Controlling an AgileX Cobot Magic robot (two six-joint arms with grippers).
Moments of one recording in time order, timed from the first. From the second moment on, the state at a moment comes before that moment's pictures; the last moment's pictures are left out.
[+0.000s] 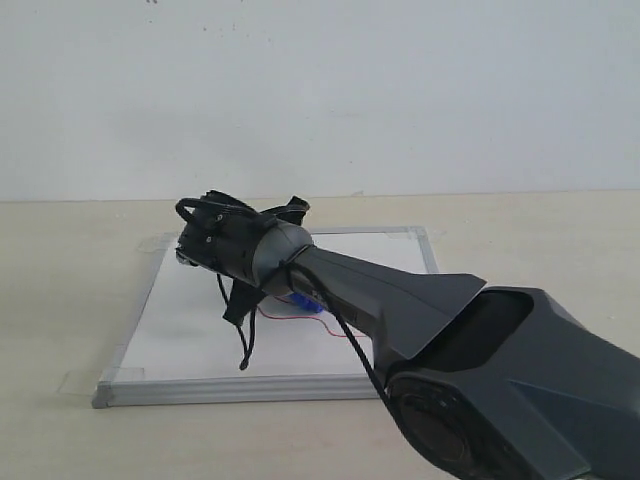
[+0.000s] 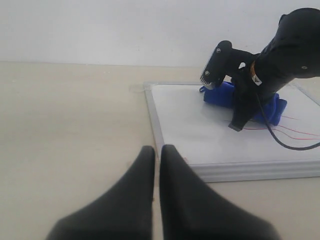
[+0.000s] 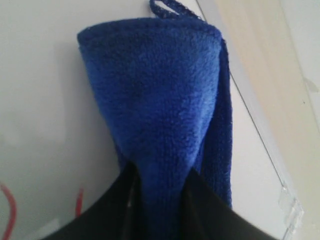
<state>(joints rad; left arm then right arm) 0.04 0.00 0.00 -0.12 0.30 0.04 0.80 2.75 -2.50 -0.70 1.10 0.07</state>
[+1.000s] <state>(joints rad) 0.04 0.00 0.00 -0.12 0.30 0.04 0.84 2.67 -2.49 -0.37 1.18 -0.20</state>
